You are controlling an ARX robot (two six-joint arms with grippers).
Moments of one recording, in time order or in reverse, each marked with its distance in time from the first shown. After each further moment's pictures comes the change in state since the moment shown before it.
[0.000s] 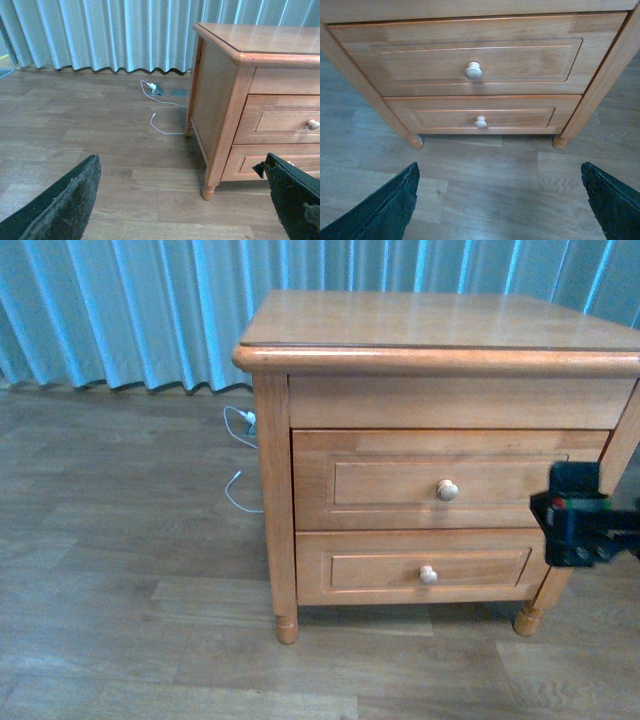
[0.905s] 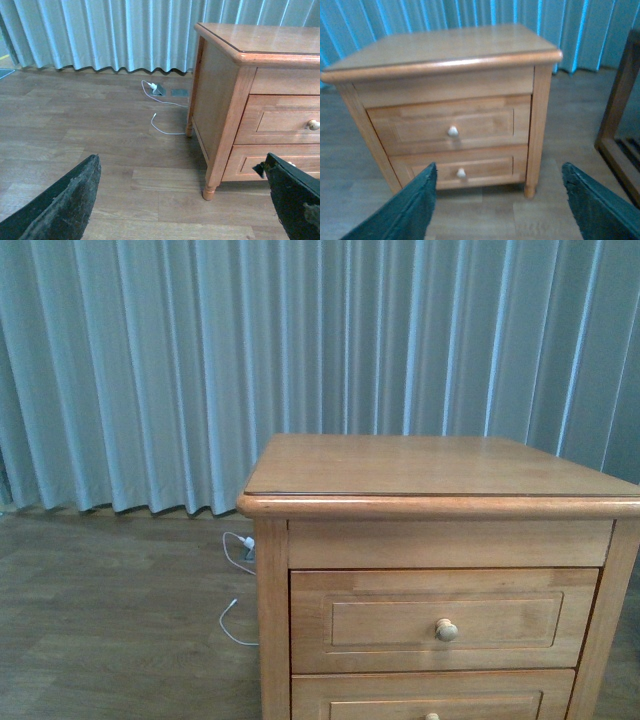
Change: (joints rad) left arm 0.000 0.000 0.000 0.000 -0.001 0.000; right arm -0.069 -1.175 -0.400 -0.352 0.058 -0.031
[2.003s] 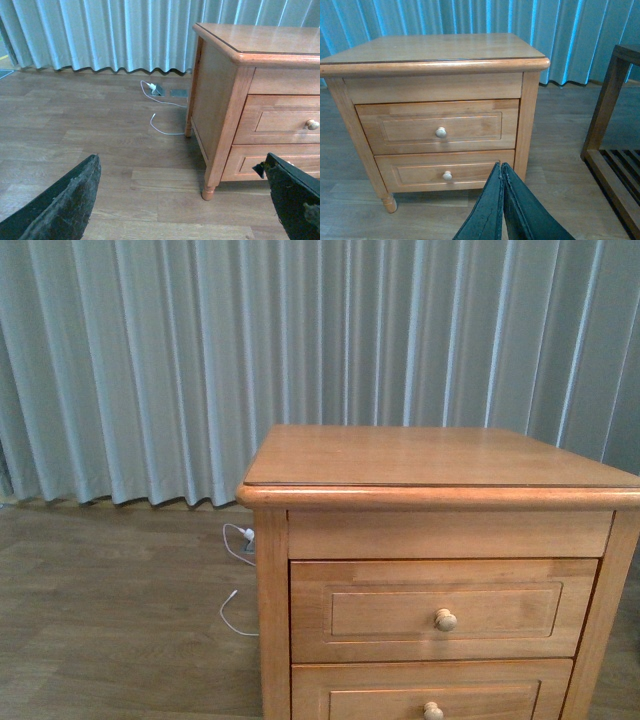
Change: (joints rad) left arm 0.000 0.000 0.000 0.000 0.002 0.000; right arm -0.108 -0.211 -0.063 -0.127 -0.082 -0.058
